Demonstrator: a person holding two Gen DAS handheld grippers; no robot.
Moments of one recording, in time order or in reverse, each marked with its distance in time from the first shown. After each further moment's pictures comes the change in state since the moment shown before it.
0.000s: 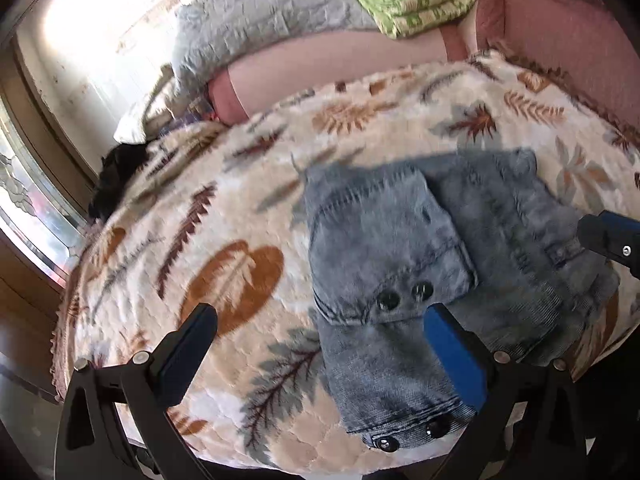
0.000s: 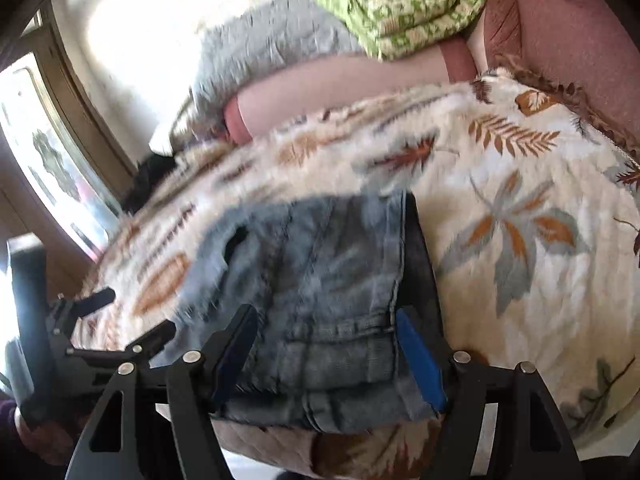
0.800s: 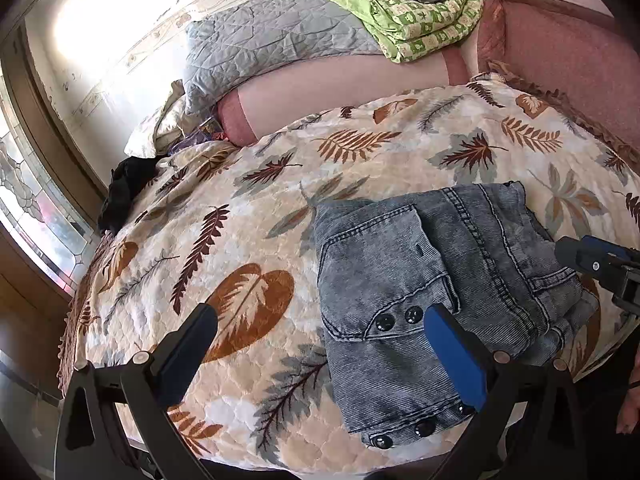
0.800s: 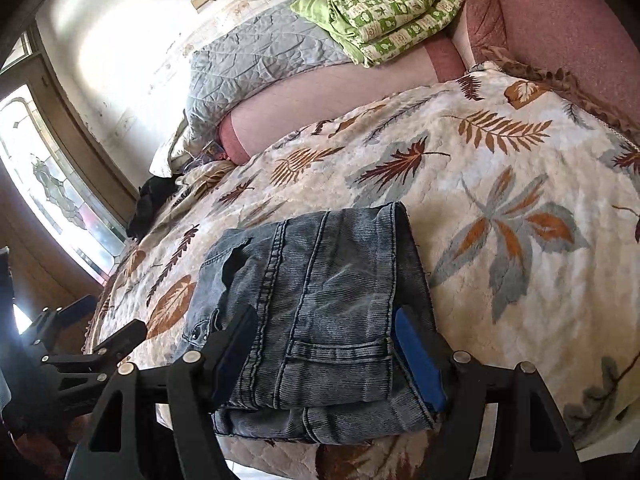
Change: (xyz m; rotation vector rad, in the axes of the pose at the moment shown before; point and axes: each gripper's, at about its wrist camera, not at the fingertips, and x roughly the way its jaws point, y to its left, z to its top) left arm -0.025 0.005 0.012 -0.016 -0.038 0.010; right arm -0.001 -0.012 0.005 0.066 -0.018 0.017
